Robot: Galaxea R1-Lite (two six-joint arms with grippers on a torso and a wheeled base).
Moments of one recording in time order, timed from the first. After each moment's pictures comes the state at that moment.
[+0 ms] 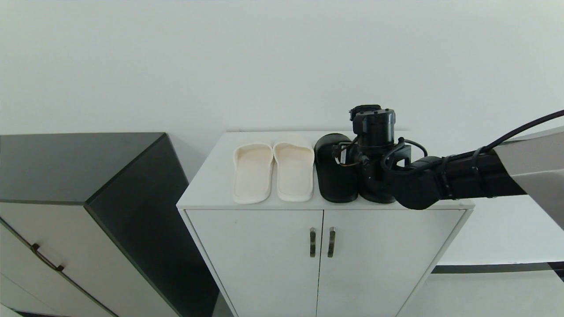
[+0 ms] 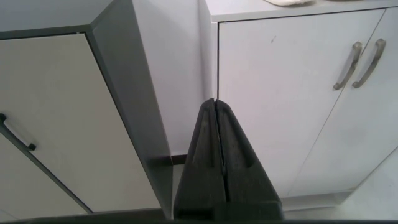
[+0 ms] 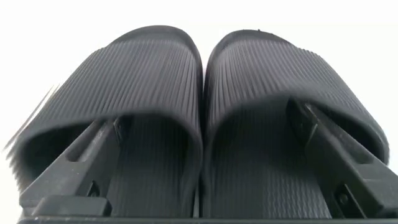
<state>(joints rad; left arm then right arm) 0.00 0.00 0.00 0.00 -0.04 0.06 0.62 2.12 -1.54 -0.42 -0.65 0.14</state>
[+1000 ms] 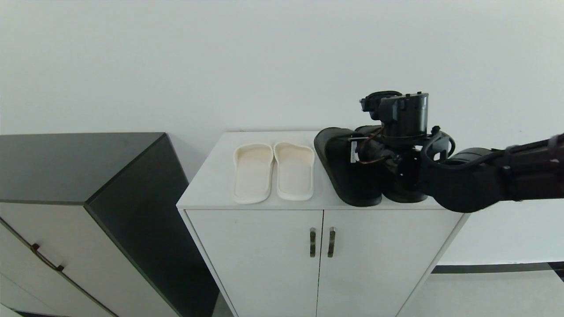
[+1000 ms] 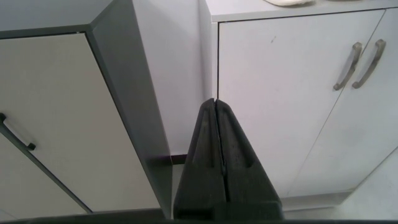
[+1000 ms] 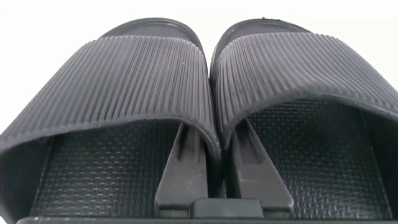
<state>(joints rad) 0.00 0.00 0.00 0.00 -0.04 0.06 0.65 1.92 -1.36 -0.38 -0.51 0.11</state>
